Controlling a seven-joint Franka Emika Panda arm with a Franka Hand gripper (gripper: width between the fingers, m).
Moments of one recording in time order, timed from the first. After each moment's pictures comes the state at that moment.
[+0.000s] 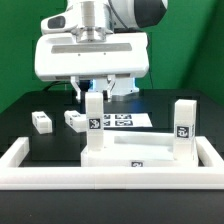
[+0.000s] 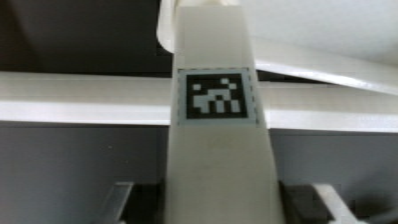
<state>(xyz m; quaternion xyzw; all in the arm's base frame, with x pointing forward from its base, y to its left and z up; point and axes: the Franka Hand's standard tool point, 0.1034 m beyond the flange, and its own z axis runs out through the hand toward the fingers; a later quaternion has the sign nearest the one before) 0.606 -0.079 0.124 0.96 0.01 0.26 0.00</state>
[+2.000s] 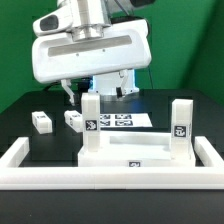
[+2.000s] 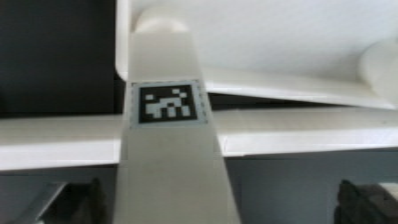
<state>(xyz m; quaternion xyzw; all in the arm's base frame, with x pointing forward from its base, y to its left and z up) 0.621 -0.074 0.129 0.99 -0.01 0.11 -0.07</state>
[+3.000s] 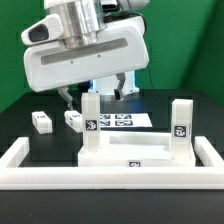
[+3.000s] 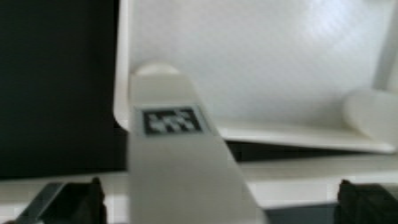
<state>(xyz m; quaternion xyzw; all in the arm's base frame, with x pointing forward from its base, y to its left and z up) 0.614 -0.082 0.116 0.99 -0.01 -0.03 -0.10</state>
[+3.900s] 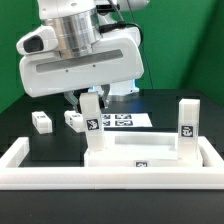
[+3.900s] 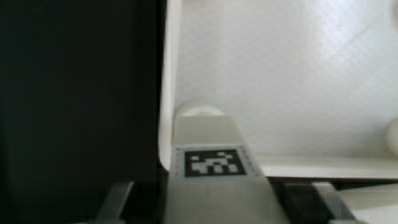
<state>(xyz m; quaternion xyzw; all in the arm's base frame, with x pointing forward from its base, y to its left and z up) 0.613 -0.083 0.111 0.99 -0.07 -0.07 -0.09</state>
